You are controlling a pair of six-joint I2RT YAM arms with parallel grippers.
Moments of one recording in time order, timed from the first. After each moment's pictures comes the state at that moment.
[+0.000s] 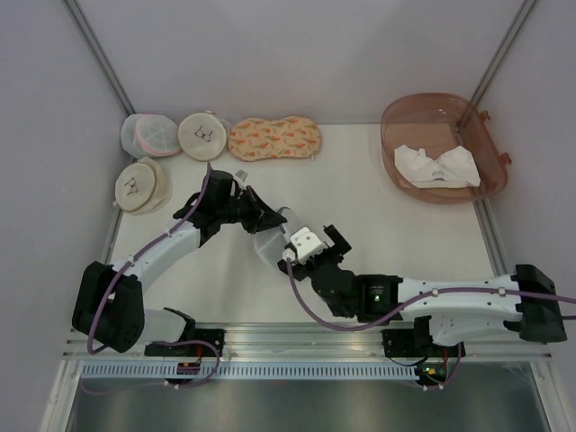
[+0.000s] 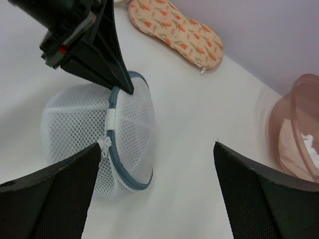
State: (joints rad) left arm -0.41 1.34 0.85 -0.15 0.59 -1.13; right arm 1.43 1.21 0.80 0.07 0.99 -0.12
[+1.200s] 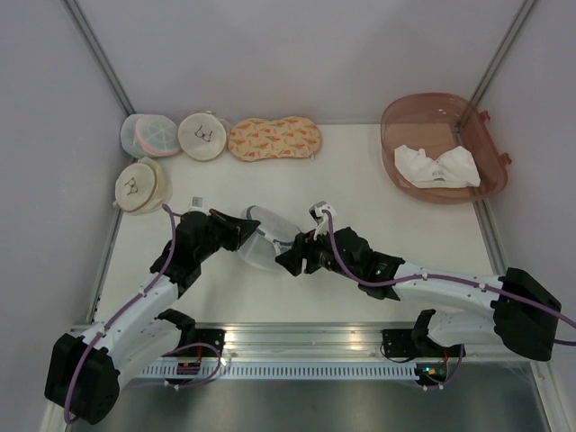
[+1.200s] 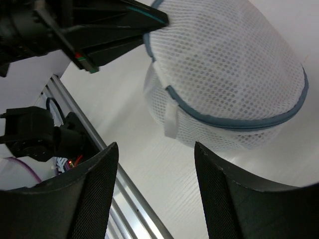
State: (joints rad) left arm -0.41 0.89 0.45 0.05 0.16 -1.42; right arm 1.05 1.18 0.63 0.26 0.04 0.61
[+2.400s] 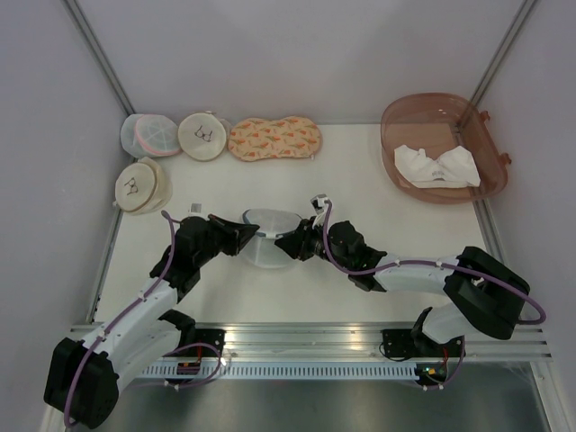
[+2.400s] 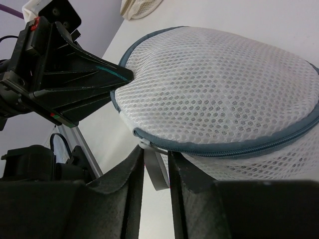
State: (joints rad) left arm -0.41 0.85 0.40 0.06 0.16 -1.47; right arm 0.93 1.45 0.57 0.69 -0.04 0.70
